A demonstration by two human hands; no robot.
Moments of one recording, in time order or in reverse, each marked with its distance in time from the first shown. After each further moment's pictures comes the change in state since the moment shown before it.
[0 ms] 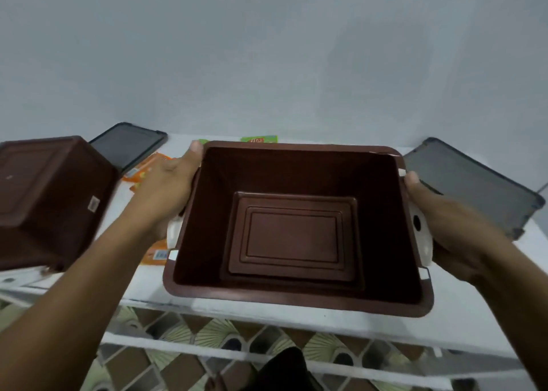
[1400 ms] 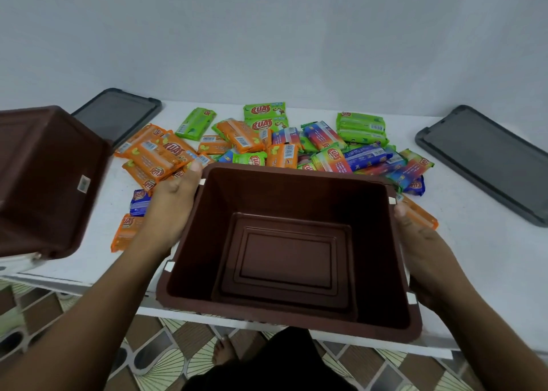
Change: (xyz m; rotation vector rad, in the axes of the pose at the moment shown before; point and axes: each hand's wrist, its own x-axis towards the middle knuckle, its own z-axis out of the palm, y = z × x) left_hand 0.002 -0.063 0.016 0.026 -0.034 -0.087; right_hand 0.022 0.079 0.050 0.008 0.201 0.067
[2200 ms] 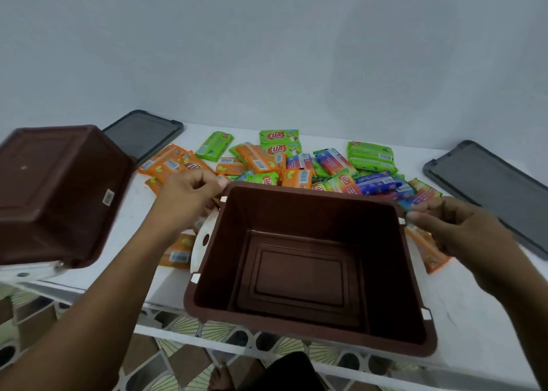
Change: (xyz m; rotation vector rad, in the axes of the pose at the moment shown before) left_hand 0.040 -0.002 -0.027 -0.044 -0.040 0.146; right_hand 0.021 -0.064 -0.040 -0.277 -0.042 -0.254
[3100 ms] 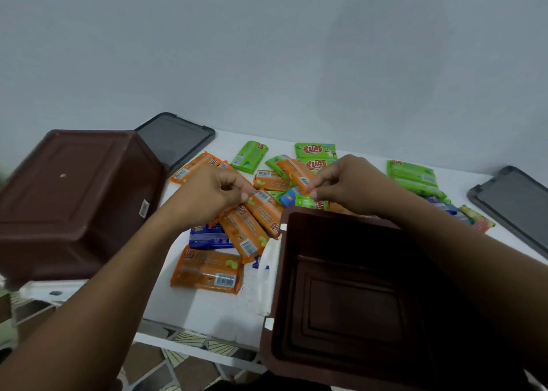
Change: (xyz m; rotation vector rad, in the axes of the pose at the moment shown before) left_hand 0.065 -0.026 -0.071 0.183 -0.254 0.155; right_hand 0.088 -0.139 0.197 -0.550 -0.375 -0.356
